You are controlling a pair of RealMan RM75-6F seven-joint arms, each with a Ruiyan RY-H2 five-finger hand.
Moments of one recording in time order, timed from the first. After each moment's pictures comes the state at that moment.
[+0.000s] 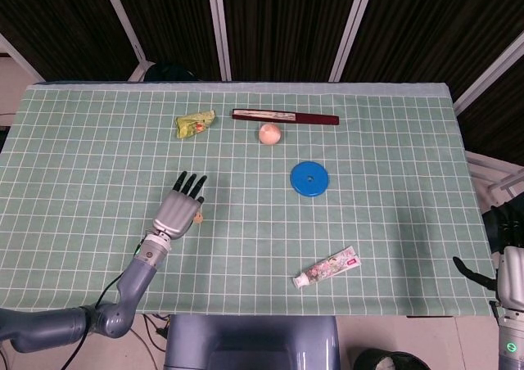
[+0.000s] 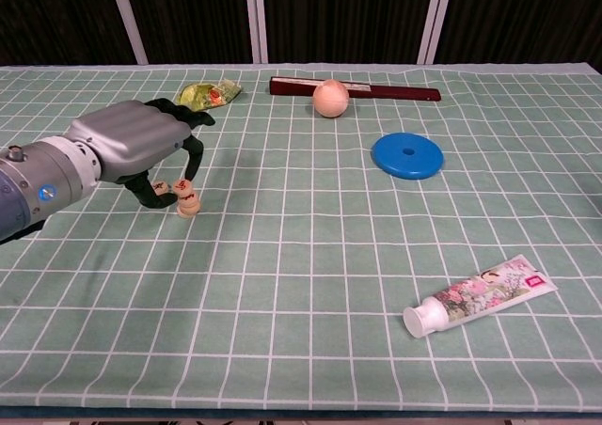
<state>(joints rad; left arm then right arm) -0.74 -1.66 -0.13 -1.45 1.03 1.04 0.85 0.01 -1.18 0.18 -1.67 -1.36 1.59 -0.07</state>
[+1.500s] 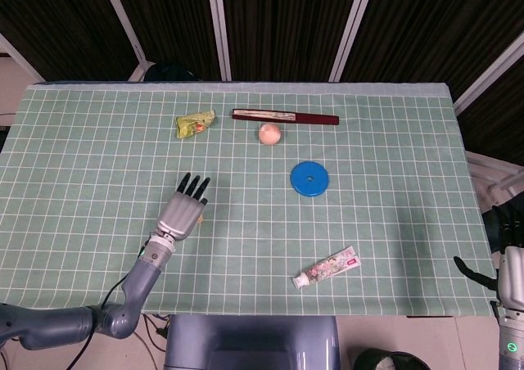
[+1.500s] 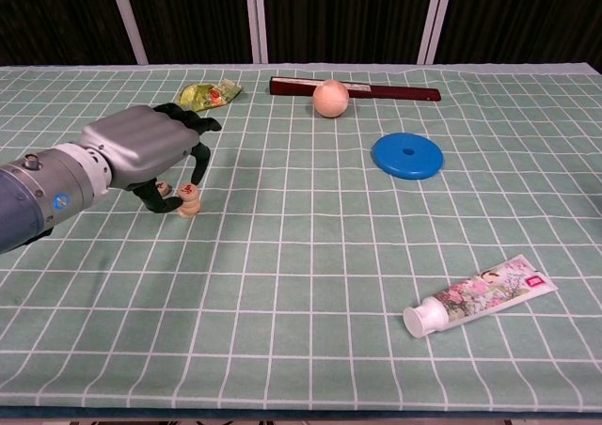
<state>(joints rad) -0.78 -1.68 -0.10 -1.44 1.00 1.07 0.89 0.01 -1.18 0.18 -1.66 -1.35 1.59 -0.07</state>
